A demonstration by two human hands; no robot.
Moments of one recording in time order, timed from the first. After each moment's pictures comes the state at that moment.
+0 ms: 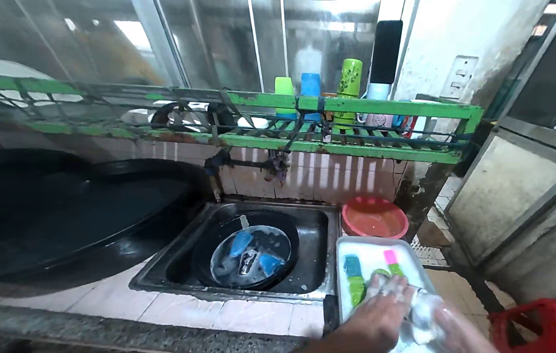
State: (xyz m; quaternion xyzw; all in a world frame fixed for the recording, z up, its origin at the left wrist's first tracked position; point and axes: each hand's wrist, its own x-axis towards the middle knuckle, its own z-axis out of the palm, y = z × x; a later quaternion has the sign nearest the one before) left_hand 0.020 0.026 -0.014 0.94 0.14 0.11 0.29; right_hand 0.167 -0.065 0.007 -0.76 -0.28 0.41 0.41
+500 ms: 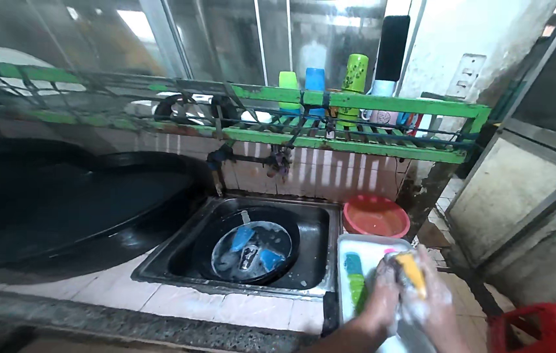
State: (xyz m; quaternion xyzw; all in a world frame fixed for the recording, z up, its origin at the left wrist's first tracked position) left_hand 0.049 0.012 0.016 0.44 0.27 0.33 0.79; right_hand 0.136 -0.045 0.010 -0.69 -0.55 -0.09 0.47
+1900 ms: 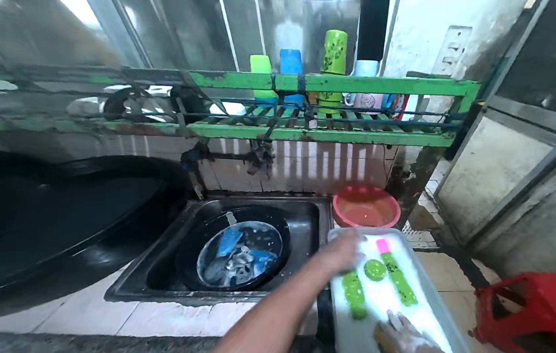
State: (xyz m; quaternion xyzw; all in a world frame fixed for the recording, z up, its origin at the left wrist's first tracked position) left_hand 0.037 0.149 0.002 0.93 0.26 0.05 0.27; right_hand 0.139 -0.100 -0.042 -0.74 -0.61 0.29 -0.04
